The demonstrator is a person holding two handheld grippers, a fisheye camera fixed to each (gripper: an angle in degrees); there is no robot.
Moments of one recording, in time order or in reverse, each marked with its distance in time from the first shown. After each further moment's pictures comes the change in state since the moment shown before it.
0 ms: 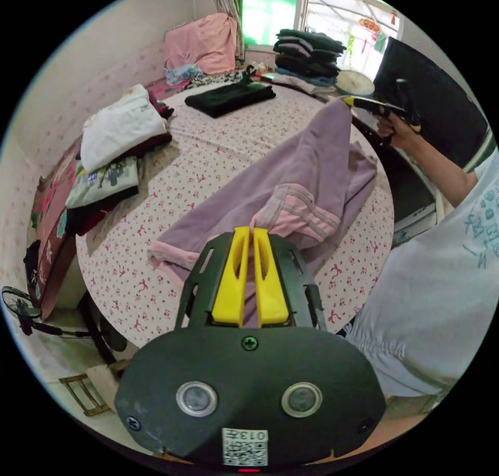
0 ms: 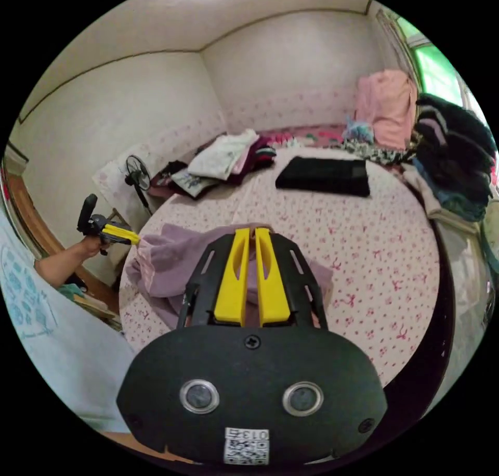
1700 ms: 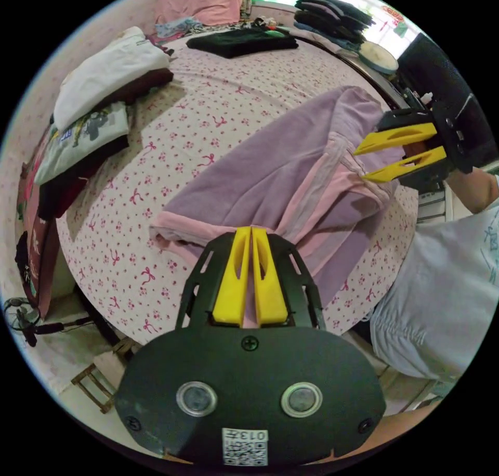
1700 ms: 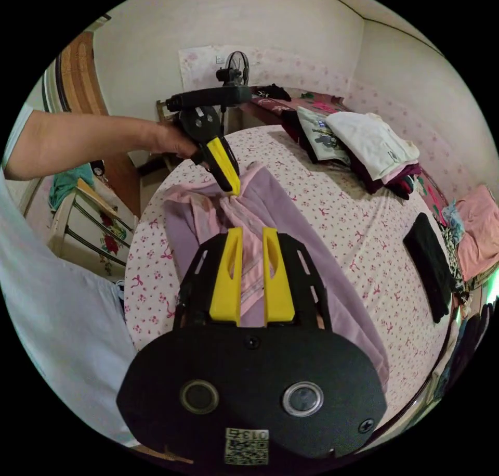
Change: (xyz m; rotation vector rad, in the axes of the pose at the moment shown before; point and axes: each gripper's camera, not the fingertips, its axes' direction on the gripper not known) left arm -0.148 -0.091 0.102 -0.252 0.074 -0.010; right arm -0.314 -0.072 0.268 -0.344 -0.136 -0.657
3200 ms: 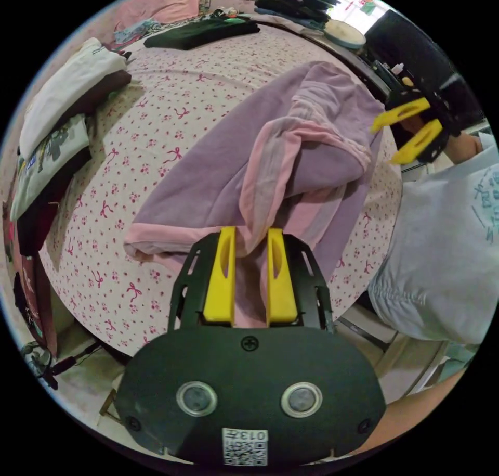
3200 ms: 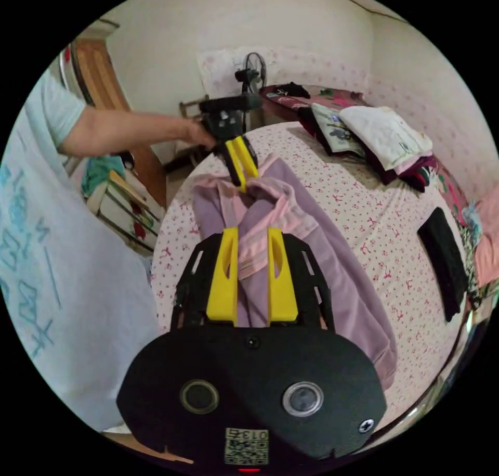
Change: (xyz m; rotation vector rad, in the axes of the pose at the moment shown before) left arm -0.054 -0.092 0.028 -0.044 0.086 0.157; right arm -0.014 0.016 -0.037 -0.015 -0.138 -0.037
